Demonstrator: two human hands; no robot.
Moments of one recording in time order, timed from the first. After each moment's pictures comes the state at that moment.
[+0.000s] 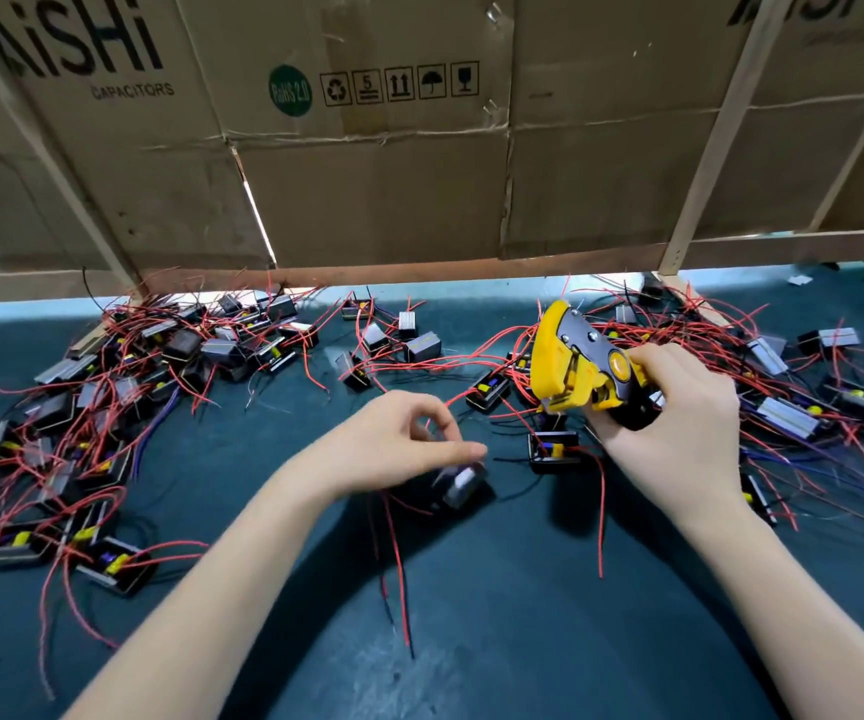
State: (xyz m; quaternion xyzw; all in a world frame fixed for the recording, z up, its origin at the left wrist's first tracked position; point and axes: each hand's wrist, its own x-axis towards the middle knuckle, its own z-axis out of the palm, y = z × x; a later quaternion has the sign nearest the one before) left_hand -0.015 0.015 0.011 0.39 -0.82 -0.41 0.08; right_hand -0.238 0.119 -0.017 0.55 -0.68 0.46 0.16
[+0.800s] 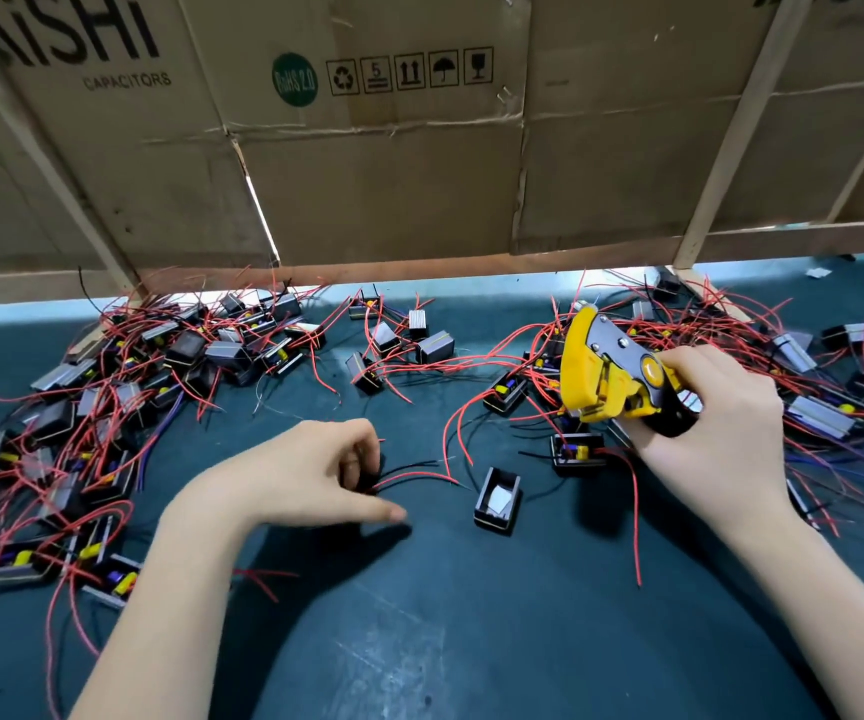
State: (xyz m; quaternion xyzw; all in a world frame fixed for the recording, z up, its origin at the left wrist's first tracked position) left_hand 0.056 -0.016 0.002 0.42 -0.86 -0.29 -0.02; right_hand -0.240 0.118 -0.018 0.55 -0.69 0.44 0.17
